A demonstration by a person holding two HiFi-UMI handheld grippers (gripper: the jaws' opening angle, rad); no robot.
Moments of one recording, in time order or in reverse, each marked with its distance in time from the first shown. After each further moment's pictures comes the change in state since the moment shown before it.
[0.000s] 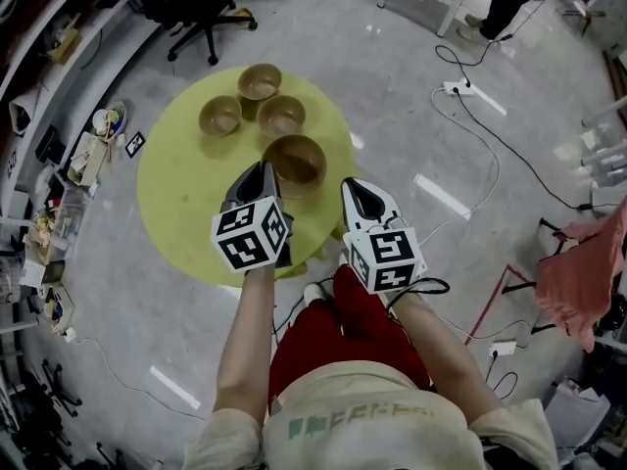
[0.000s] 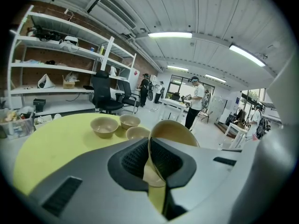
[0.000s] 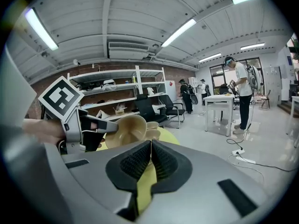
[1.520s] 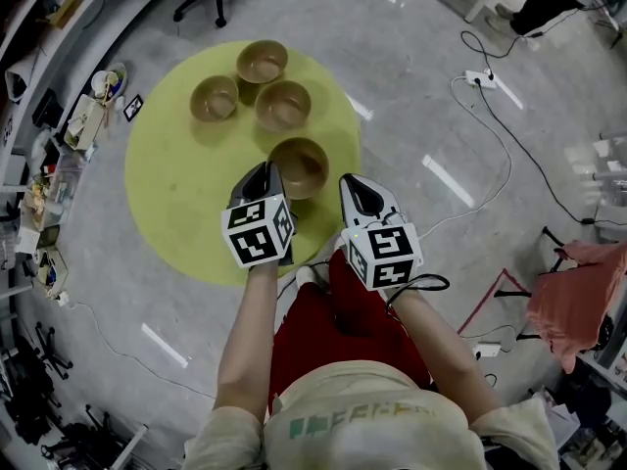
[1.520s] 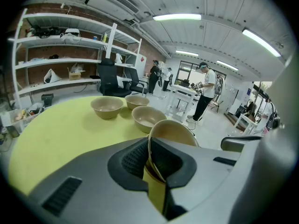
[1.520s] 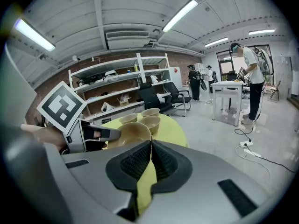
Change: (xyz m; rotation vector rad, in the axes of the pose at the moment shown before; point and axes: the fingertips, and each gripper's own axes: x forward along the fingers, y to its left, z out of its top) left arm 0.079 0.025 -0.057 -0.012 0.158 0.118; right arm 0.077 -0.034 -0.037 0.018 0.147 0.096
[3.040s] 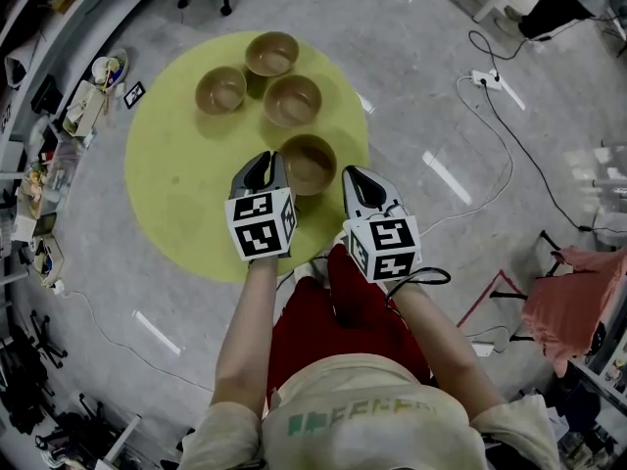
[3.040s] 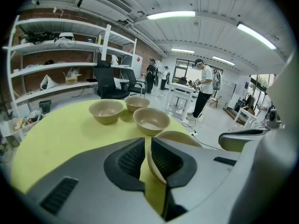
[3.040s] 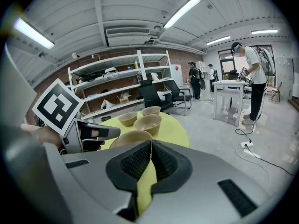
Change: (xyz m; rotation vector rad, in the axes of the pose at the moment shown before) left arm 0.012 0.011 0.008 0.071 0.004 0.001; right arm 0.025 0.002 0.002 -0.012 0.027 0.003
